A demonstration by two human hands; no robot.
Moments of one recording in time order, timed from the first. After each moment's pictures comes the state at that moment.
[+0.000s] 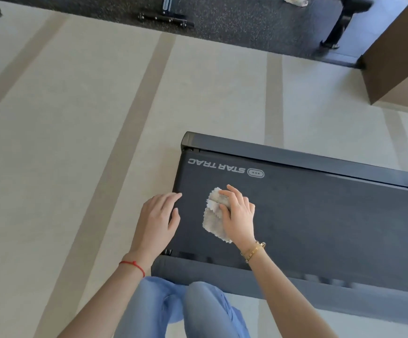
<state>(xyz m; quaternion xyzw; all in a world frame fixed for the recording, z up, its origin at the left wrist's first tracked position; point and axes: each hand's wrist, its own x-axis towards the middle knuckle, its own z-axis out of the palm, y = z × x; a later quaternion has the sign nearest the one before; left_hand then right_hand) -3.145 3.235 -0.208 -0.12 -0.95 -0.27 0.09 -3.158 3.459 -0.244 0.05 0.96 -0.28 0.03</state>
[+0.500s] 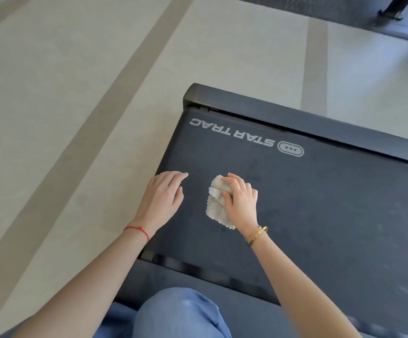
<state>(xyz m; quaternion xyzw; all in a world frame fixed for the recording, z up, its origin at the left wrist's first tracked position) -3.195 3.286 -0.575 -0.12 -0.97 -0.22 0.08 -3.215 3.511 -0.599 -0.03 0.96 -0.27 0.03</state>
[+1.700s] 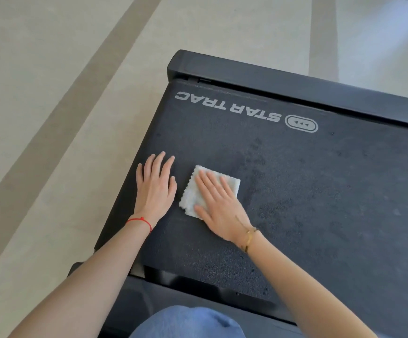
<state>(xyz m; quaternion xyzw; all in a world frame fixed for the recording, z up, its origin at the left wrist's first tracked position) -3.227 3.312 -0.701 0.00 -0.99 -0.11 0.01 -3.211 3.520 -0.712 -0.28 0.95 -0.12 0.09</state>
